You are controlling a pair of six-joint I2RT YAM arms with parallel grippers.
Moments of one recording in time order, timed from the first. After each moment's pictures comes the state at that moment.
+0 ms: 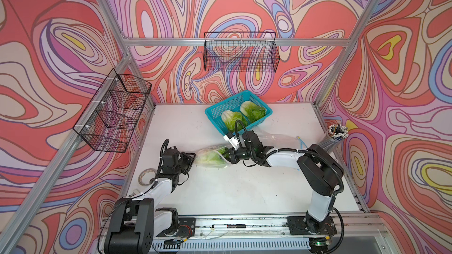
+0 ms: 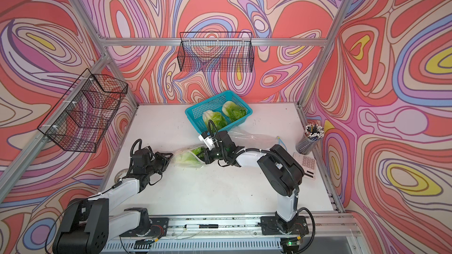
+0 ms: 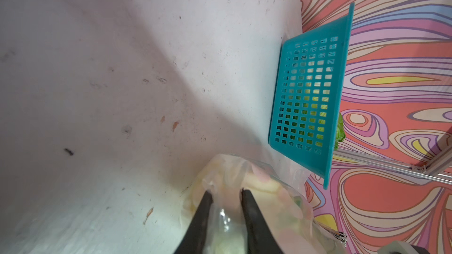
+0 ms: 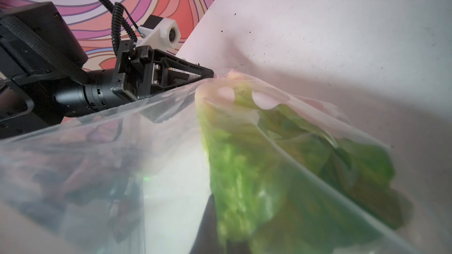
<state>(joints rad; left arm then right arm) -0.01 1.19 0.30 0.27 0.35 -1.18 0.71 1.86 1.01 0.30 -0.68 0.37</state>
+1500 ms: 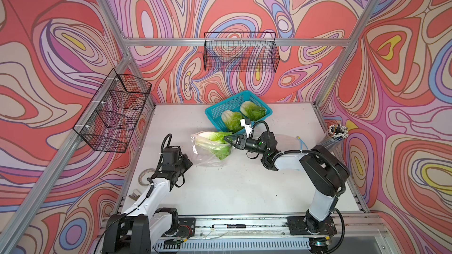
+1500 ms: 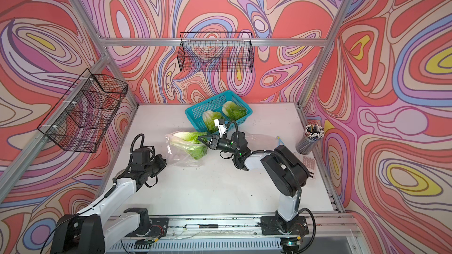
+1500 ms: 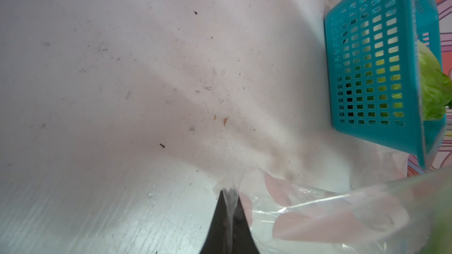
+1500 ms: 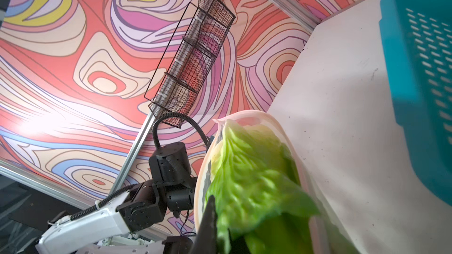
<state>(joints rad) -0.04 1.06 0.40 -0.15 0.15 -0.77 0.62 1.84 0.84 1.14 -0.64 1.11</state>
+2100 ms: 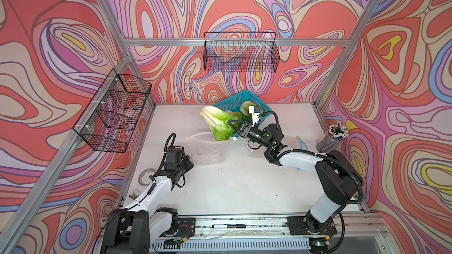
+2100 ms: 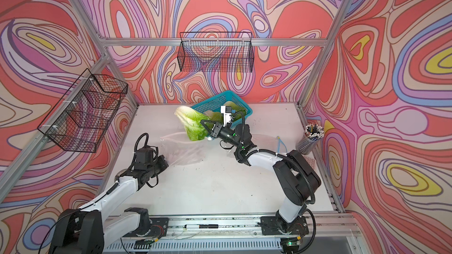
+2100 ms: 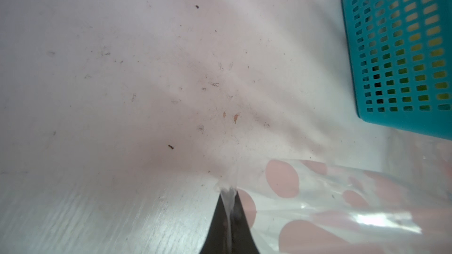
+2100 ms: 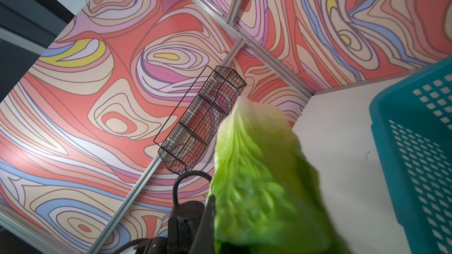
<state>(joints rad) -0.08 1.11 0.41 -0.16 0.08 -0.70 0.60 1.69 0.94 1.02 -0.44 1.02</state>
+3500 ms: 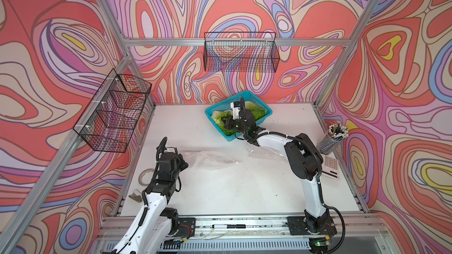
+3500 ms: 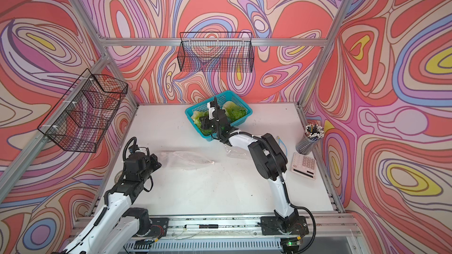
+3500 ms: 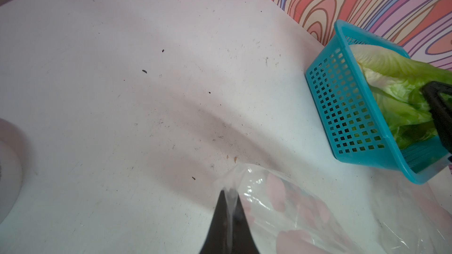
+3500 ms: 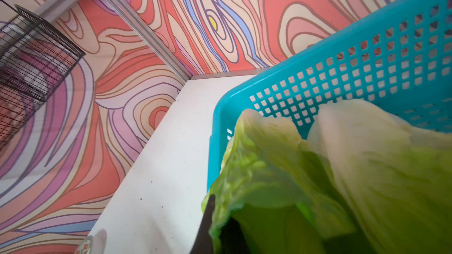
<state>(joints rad) -0.09 0.77 0.36 -0.19 -0.11 -0.65 0.60 2.14 1.50 0.35 -0.19 0.52</state>
